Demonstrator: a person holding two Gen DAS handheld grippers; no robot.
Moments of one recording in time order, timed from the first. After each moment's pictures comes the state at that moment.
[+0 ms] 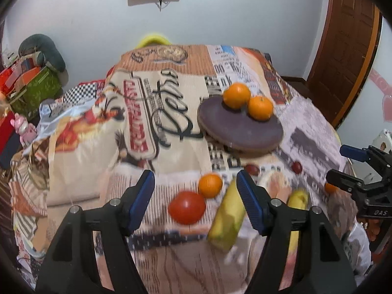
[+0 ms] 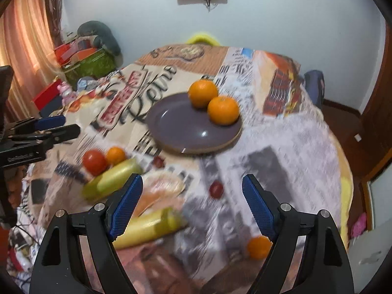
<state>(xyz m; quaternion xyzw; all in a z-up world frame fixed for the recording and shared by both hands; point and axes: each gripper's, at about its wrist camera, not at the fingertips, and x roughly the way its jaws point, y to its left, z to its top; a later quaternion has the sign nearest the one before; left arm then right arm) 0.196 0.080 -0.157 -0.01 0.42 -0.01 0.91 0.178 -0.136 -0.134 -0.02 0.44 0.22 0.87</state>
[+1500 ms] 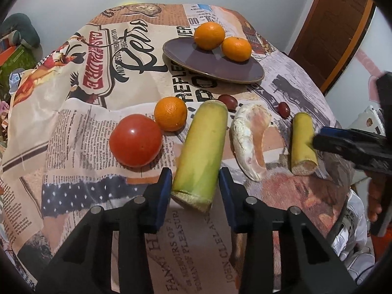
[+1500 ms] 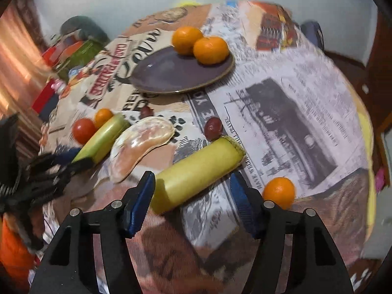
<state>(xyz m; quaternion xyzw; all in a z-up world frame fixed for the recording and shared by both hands) 0.177 0.052 -0.233 -0.03 0.48 -0.08 0.87 0.186 -0.161 -0.195 0.07 0.53 0.21 0.82</state>
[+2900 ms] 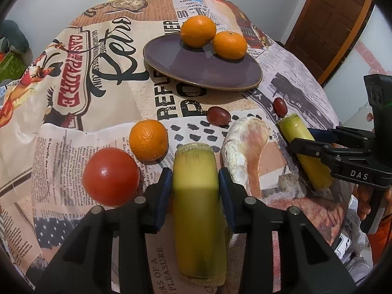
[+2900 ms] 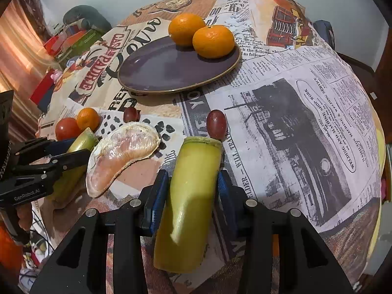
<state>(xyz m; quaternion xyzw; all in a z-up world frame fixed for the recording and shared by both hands) 0.221 0.030 -0.237 -0.02 0.51 -0.10 0.85 0.213 -0.158 -0.209 0.03 0.54 0.23 0.81</state>
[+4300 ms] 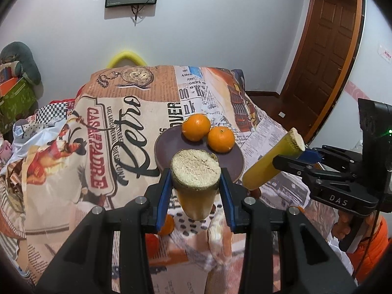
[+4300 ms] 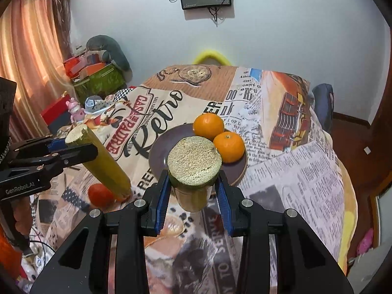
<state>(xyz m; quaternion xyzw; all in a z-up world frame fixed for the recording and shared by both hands) 0.237 0.041 -0.120 -0.04 0.37 -0.09 0.92 0.237 -0.138 -0.108 0.00 0.39 0.25 0.89</state>
